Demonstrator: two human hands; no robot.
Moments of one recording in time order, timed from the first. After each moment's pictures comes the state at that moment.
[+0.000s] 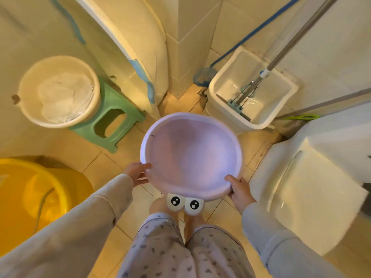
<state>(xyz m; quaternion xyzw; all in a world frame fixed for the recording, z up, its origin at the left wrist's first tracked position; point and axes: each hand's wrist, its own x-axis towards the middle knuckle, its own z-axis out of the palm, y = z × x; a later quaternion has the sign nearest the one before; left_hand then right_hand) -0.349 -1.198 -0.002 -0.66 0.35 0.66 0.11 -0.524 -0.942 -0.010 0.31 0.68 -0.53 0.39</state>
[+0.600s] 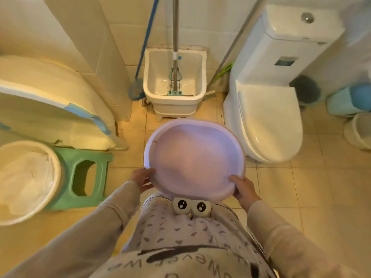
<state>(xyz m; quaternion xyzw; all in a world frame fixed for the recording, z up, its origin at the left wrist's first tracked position) -0.360 -1.187 0.037 -0.48 0.52 0.65 0.27 -0.358 -0.878 0.047 0.45 0.59 -0.64 0.20</state>
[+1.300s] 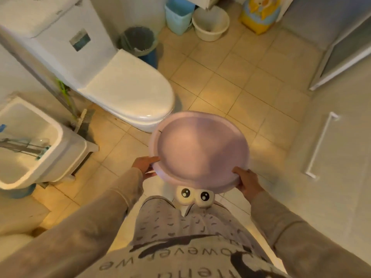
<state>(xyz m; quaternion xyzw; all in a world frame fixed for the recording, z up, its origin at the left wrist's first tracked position) -0.375 -0.851 0.045 -0.14 0.70 0.44 0.54 -0.104 -0.690 0.039 0.68 0.30 -0.65 -0.12</state>
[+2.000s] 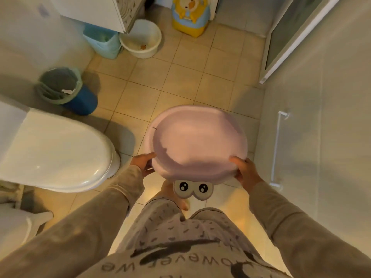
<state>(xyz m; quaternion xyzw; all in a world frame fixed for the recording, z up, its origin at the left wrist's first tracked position) -0.329 -0.499 0.035 -0.06 0.71 0.39 0.58 -0.030 -0.408 0.035 0.66 0.25 -0.66 -0.25</state>
